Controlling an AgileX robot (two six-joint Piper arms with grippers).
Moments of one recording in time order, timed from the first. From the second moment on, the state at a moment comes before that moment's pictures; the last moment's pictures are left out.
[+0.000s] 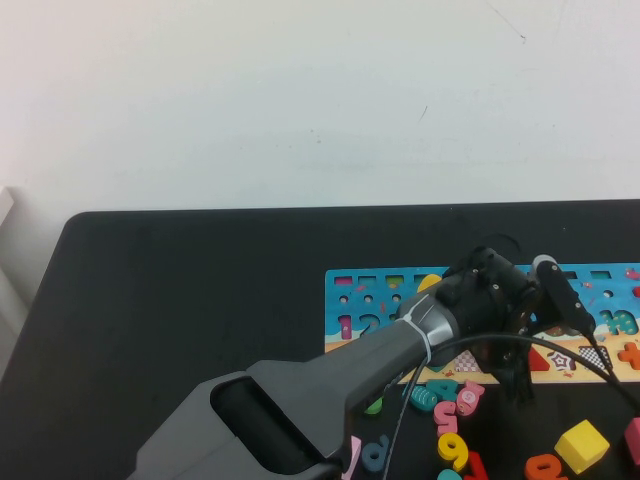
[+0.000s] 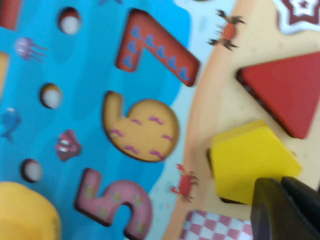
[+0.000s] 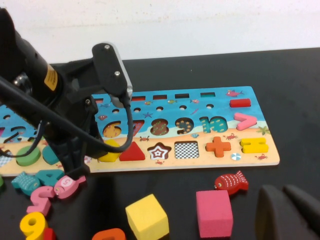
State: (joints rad) right arm -0.03 -0.01 0.02 0.11 0.42 -0.05; left arm -0.87 2.72 -2.44 0.04 0.92 0.34
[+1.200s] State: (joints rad) right arm -0.03 -0.01 0.02 0.11 0.42 -0.05; left arm -0.87 2.73 -2.45 0.07 0.78 0.33
